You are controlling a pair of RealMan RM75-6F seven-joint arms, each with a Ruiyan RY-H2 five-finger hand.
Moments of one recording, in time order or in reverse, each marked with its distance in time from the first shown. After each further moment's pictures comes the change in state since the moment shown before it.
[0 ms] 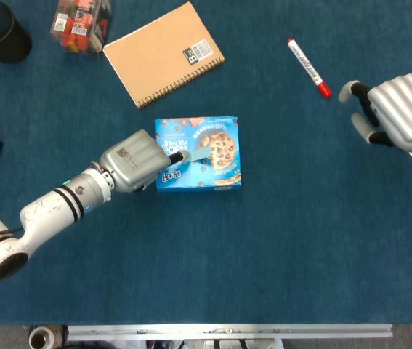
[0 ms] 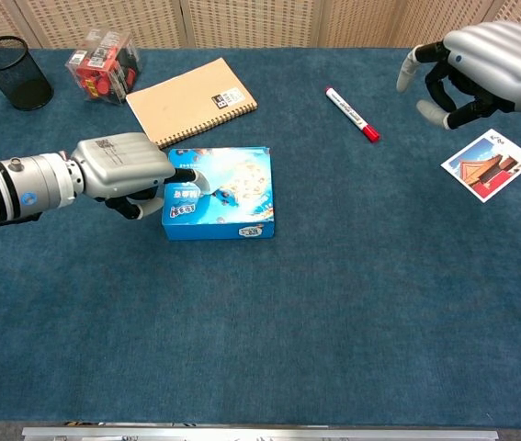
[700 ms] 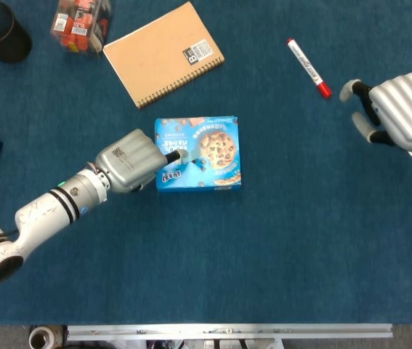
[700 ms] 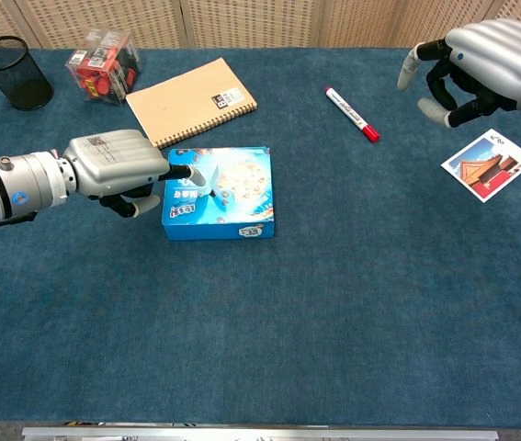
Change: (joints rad) left arm 0.012 0.016 0.009 -0.016 0.005 0.027 -0.006; right arm -0.004 0.000 0.005 0.001 -0.004 0.000 0.004
